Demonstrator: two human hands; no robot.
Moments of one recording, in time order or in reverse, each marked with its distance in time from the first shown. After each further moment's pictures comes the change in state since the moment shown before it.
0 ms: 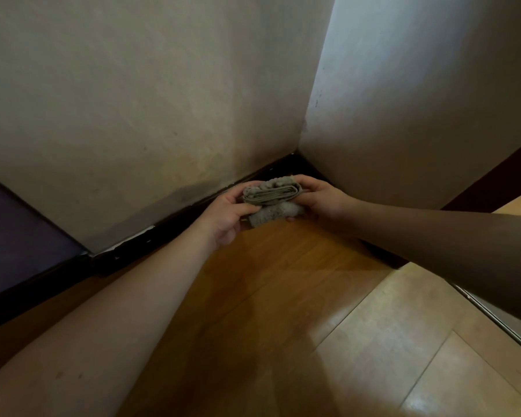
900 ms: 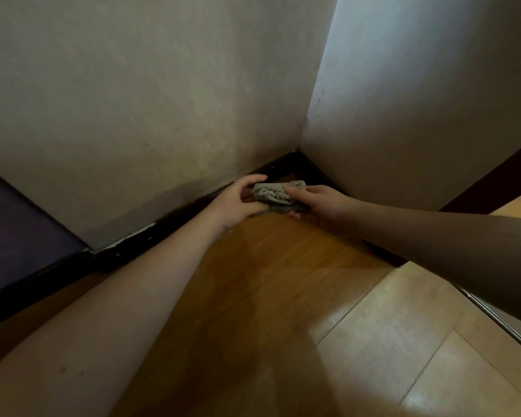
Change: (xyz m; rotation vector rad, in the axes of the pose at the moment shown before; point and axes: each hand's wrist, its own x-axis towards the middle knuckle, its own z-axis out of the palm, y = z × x) left_hand 0.005 0.008 0.000 0.445 -0.031 0.128; right_hand -0.008 -0.003 0.001 0.073 0.050 0.193
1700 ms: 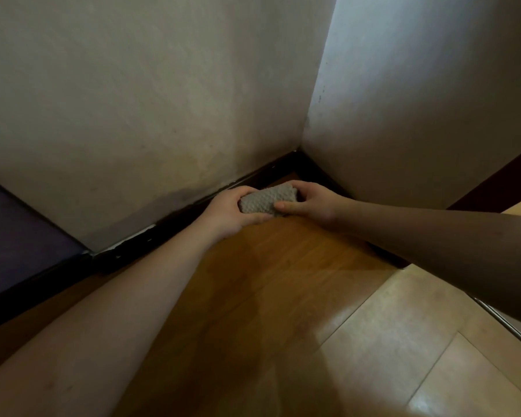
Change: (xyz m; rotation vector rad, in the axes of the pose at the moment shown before) left_hand -0.006 -0.002 -0.006 0.458 0.070 0.026; right_hand 0.003 0.000 0.003 -0.528 -0.038 -0.212
